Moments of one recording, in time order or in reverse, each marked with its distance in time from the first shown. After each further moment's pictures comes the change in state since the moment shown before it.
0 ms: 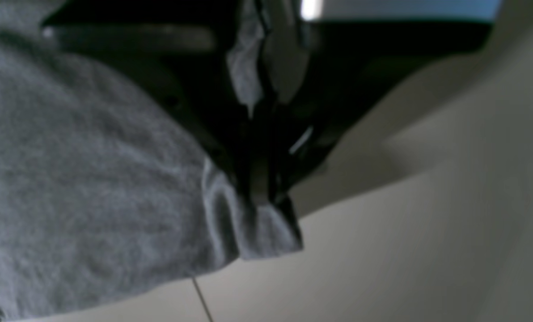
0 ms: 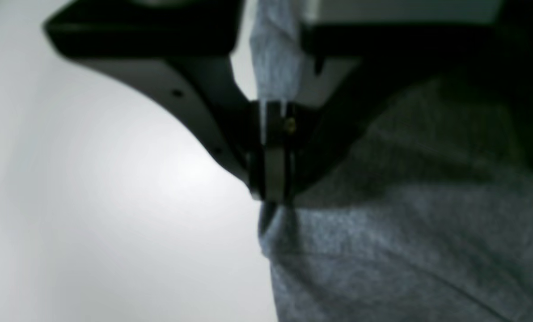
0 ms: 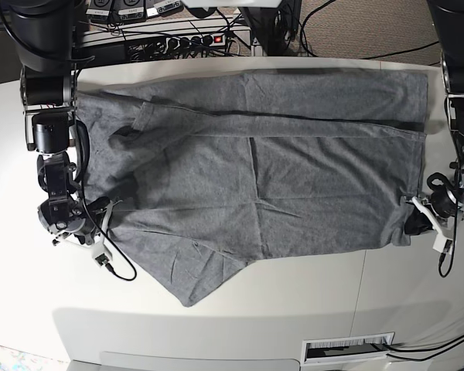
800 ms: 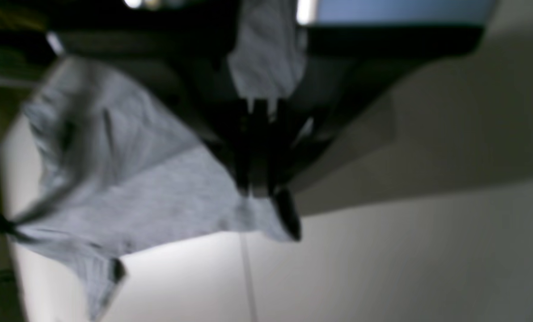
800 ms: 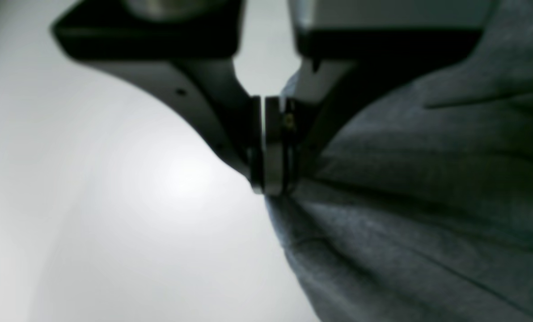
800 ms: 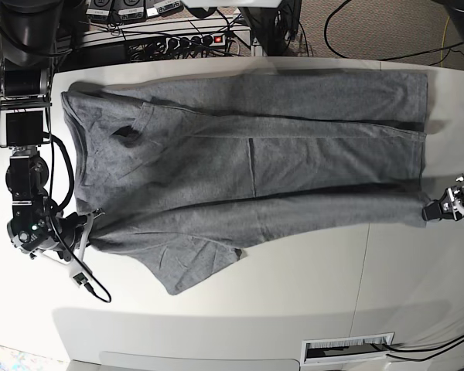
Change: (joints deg) left arm 0.0 -10.4 0.3 2.6 -56.4 0.2 53.4; right arm -1.4 8.4 -0.3 23.3 24.4 0.0 -27.0
